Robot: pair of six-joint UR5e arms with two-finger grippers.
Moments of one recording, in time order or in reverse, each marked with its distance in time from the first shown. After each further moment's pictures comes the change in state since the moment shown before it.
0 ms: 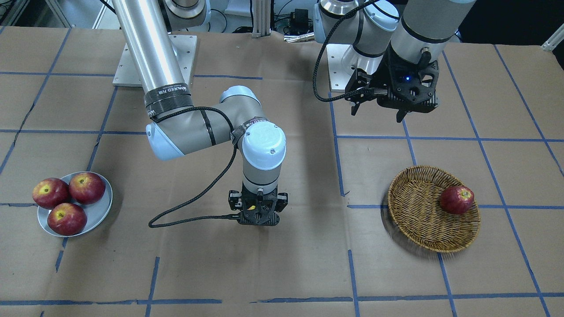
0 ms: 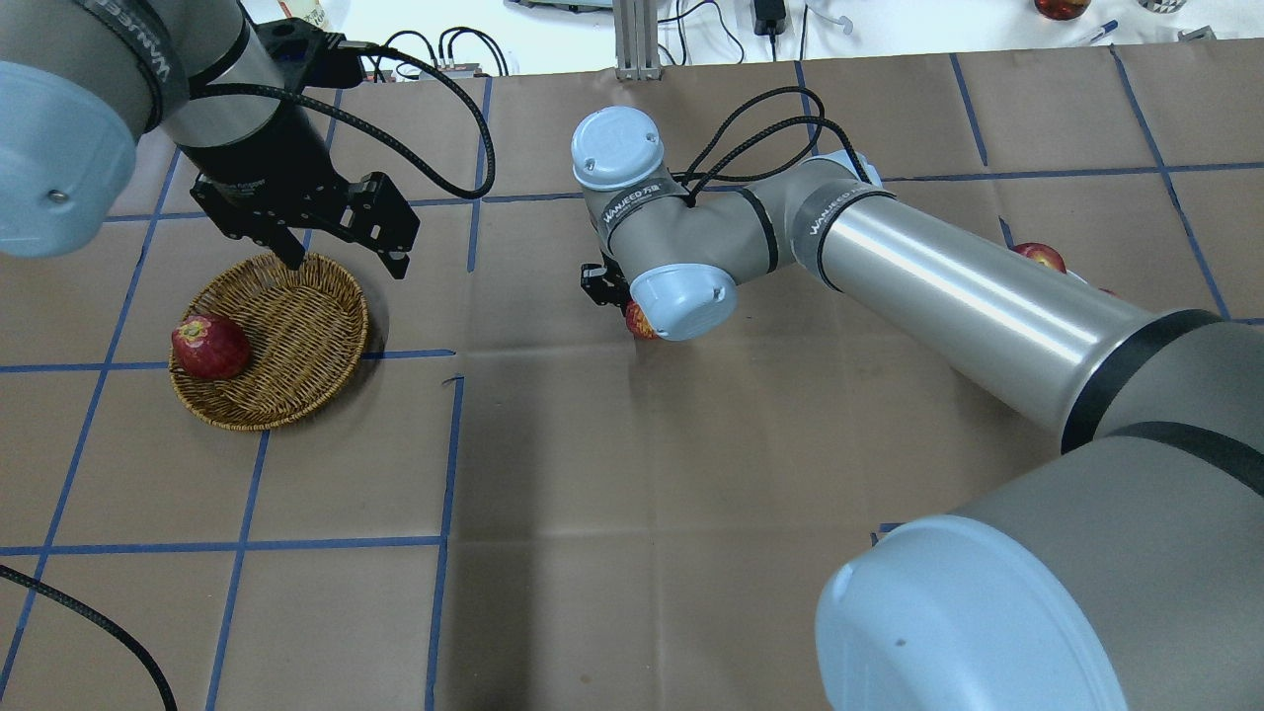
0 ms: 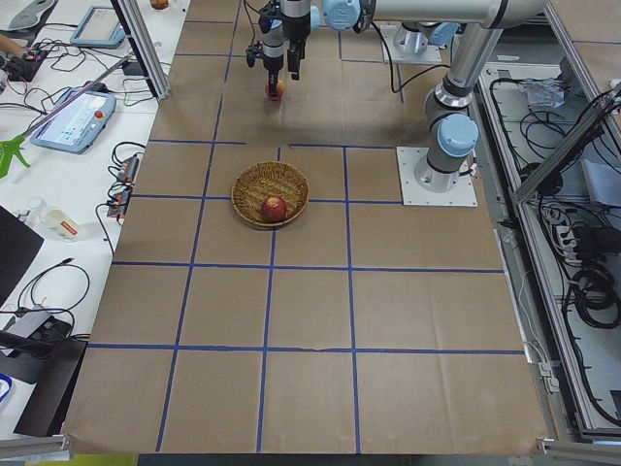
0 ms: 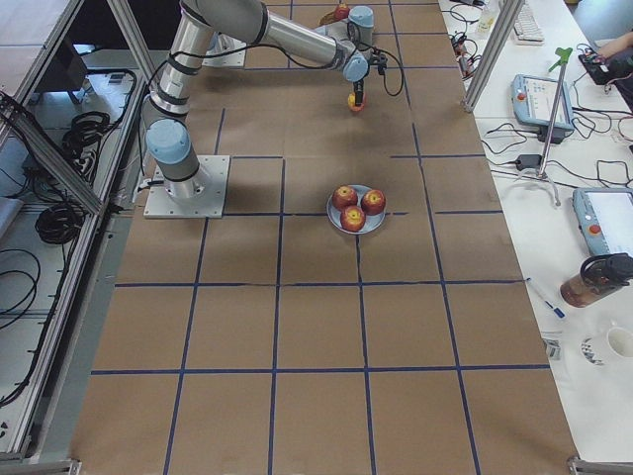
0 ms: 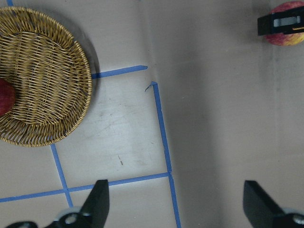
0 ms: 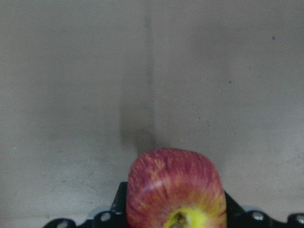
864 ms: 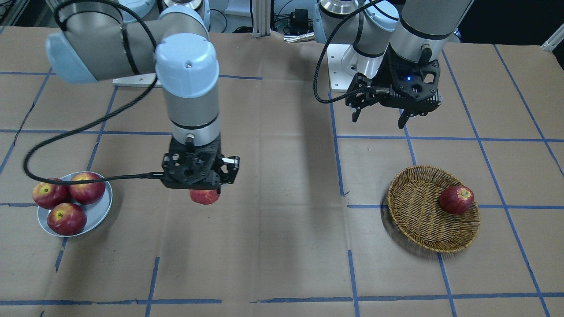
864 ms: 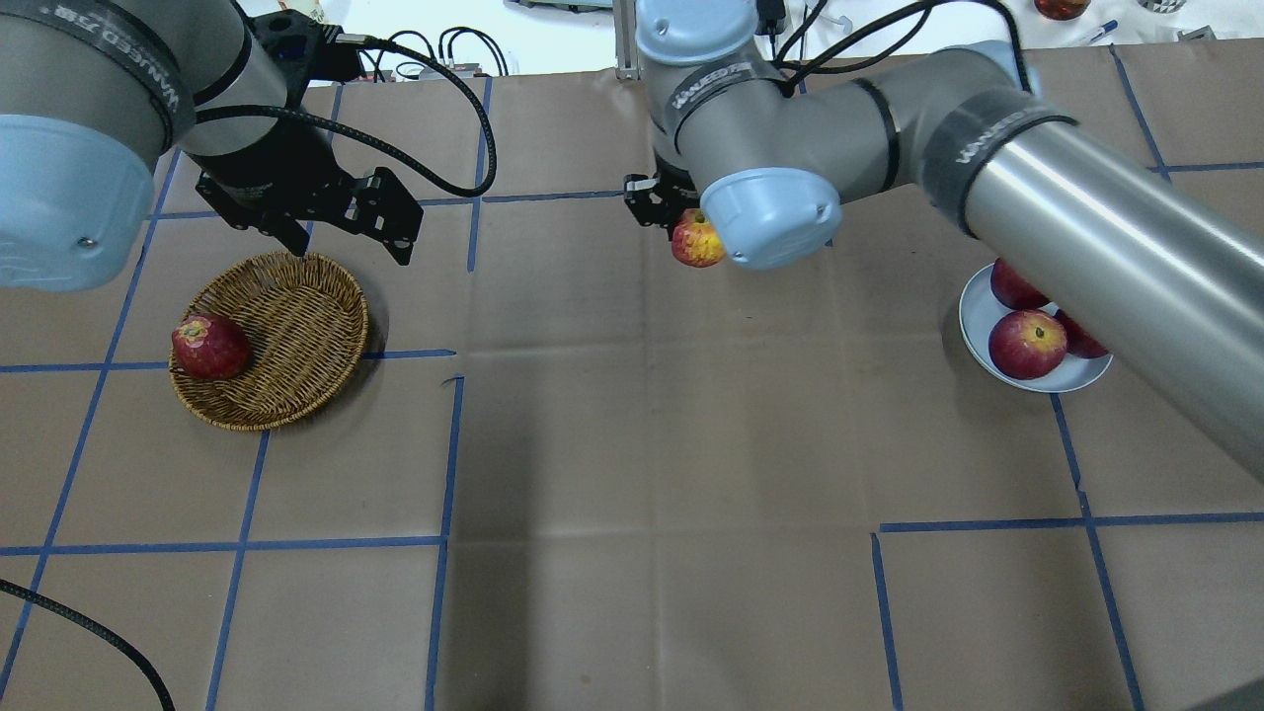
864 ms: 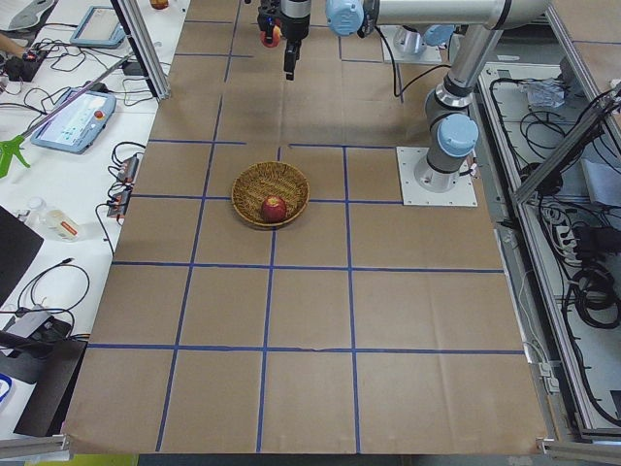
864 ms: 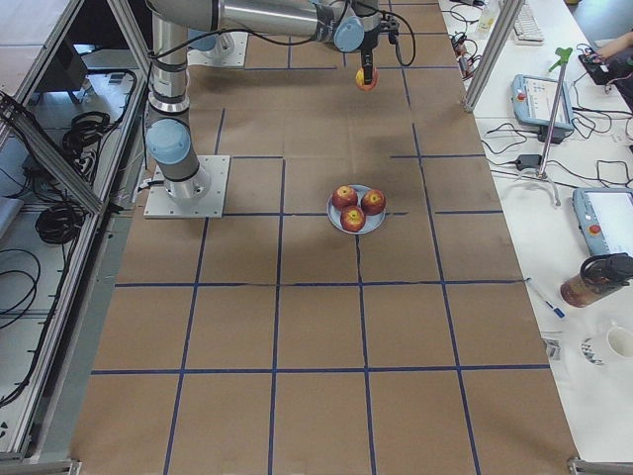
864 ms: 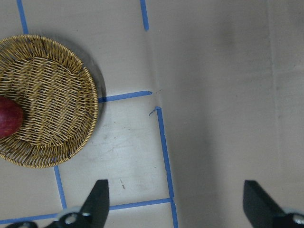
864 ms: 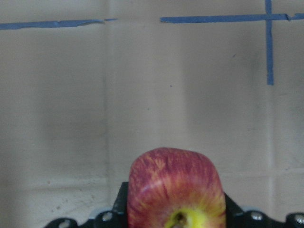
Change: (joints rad) left arm -0.001 0.019 -0.043 0.109 0.005 -0.006; right arm -0.176 -0.304 -0.001 0.240 -0.002 -0.217
